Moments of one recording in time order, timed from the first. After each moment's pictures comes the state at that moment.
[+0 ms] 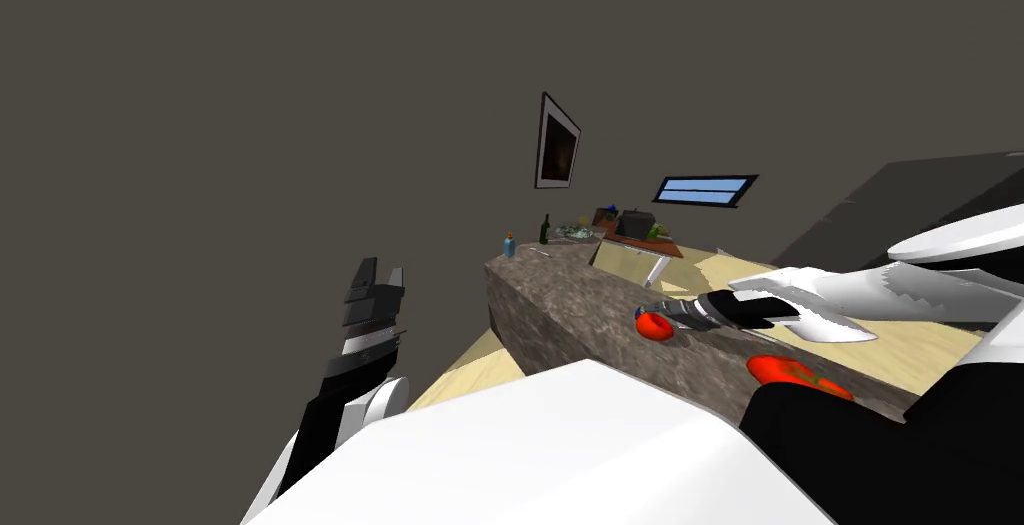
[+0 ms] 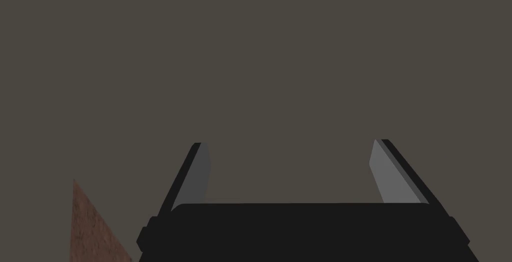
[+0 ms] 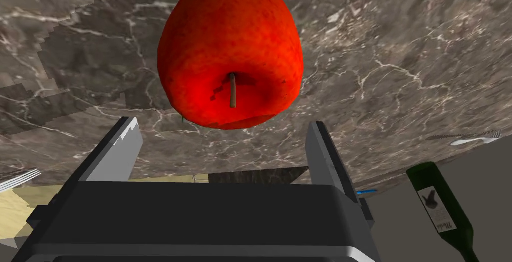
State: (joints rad) left arm 0.46 0.00 -0.03 -2.26 0.04 -0.43 -0.11; right arm 0.96 -2.04 0.27 -1.38 -0.23 -0.47 -0.72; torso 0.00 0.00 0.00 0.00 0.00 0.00
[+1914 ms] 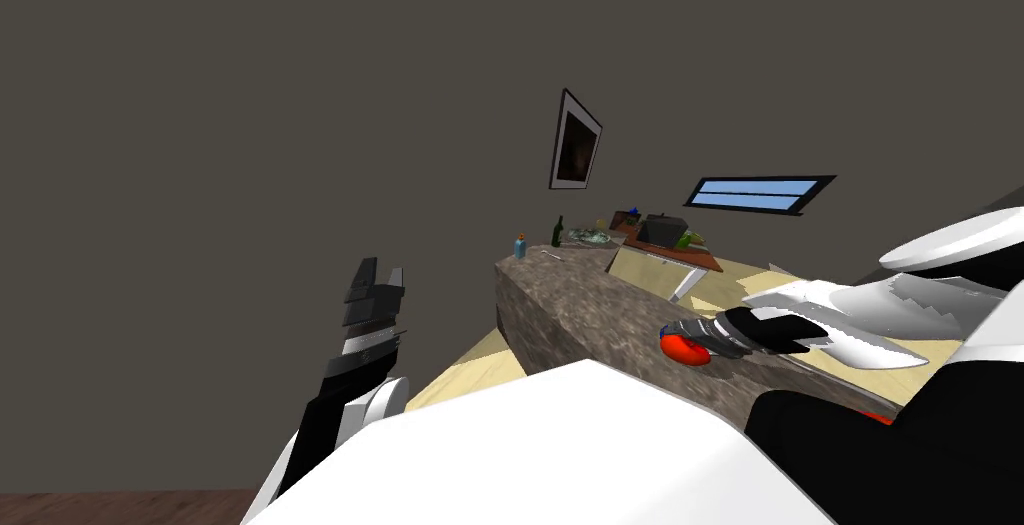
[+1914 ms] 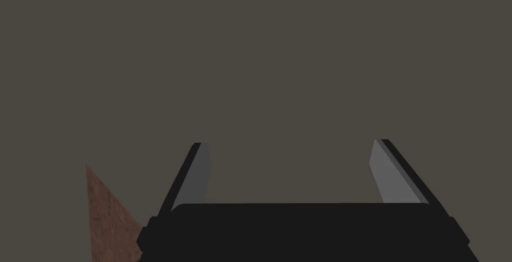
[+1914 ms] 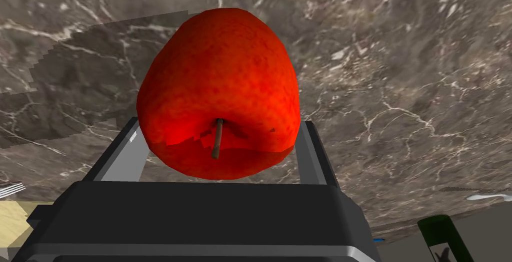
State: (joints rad) left arm 0.46 0.00 -0.03 -2.26 0.04 -0.43 -0.11; right arm 1.10 -2.05 0.26 -1.40 -0.18 -0.44 -0.79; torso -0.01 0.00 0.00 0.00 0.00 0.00
